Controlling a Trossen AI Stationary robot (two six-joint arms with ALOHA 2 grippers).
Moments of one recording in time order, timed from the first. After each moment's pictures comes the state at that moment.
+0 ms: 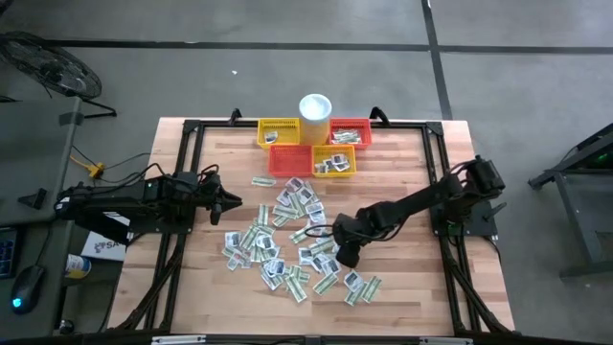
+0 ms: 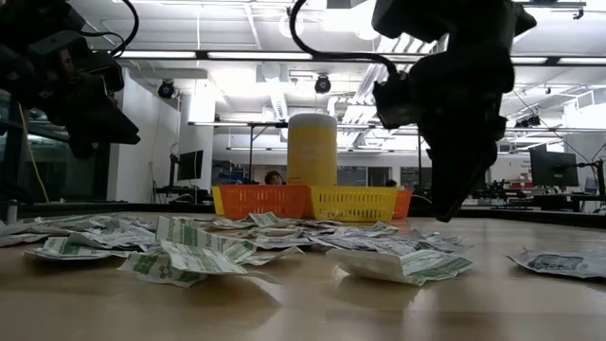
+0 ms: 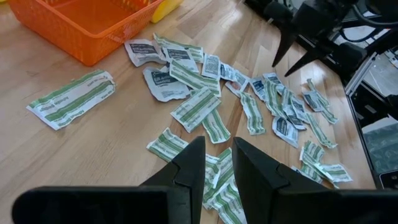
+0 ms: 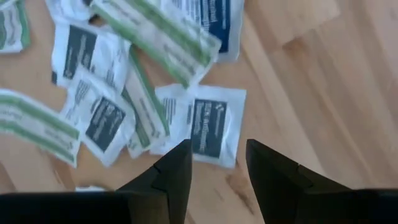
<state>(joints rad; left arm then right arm) 0.09 0.21 0.17 -0.37 0.01 -0.56 0.25 1.75 1.02 -0.52 -0.01 0.78</state>
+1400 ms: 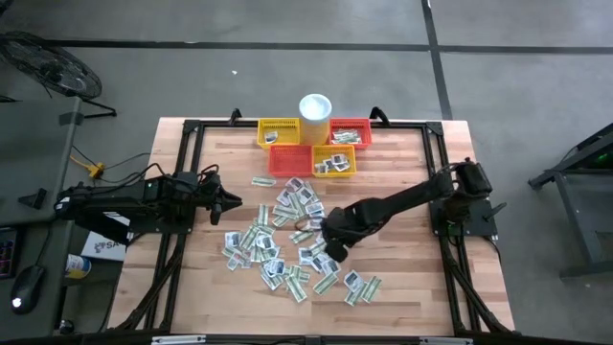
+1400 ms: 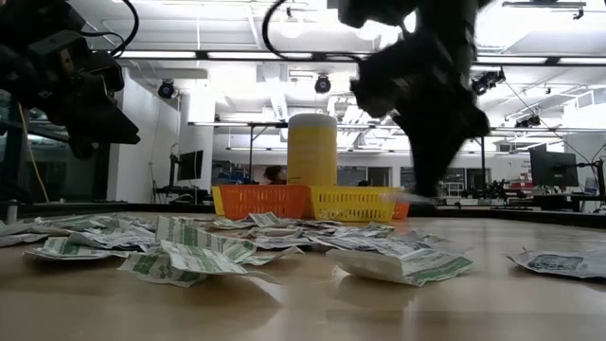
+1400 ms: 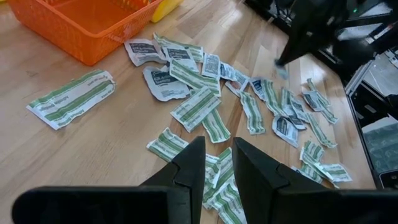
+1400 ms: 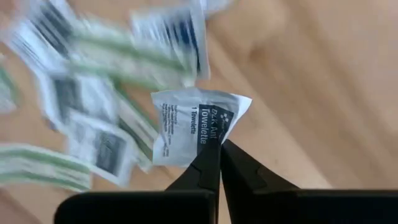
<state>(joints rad) 0.09 0.21 0.17 -0.37 0.01 -0.56 0.22 1.83 1.26 -0.84 0.03 0.94</state>
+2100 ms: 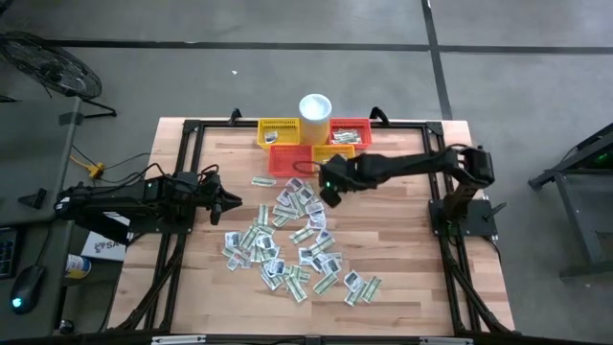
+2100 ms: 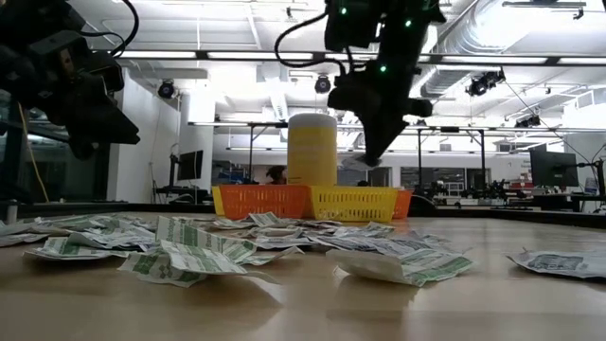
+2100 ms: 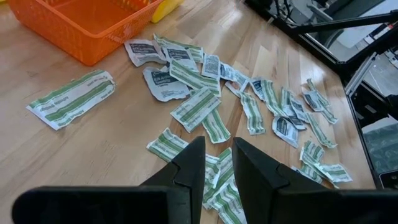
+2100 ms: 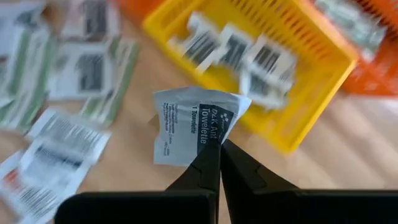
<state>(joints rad) 0.09 0.21 0.17 -0.37 0.01 -0.56 -0.11 1.77 1.32 -0.85 0.41 0.64</state>
